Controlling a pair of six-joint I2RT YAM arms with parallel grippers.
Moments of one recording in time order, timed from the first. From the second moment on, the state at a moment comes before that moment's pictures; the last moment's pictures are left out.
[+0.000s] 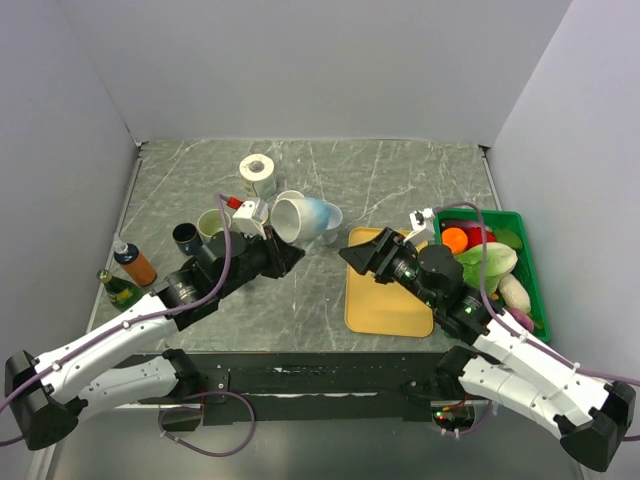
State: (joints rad) left arm -0.86 0.92 0.80 -0.10 -0.08 -0.66; right arm 0.76 0.74 0.64 -0.06 0.03 0.95
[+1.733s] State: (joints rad) left arm -0.86 1.53 0.96 -0.54 -0.37 -0.65; right arm 0.76 0.73 0.67 -0.51 0.25 1.01
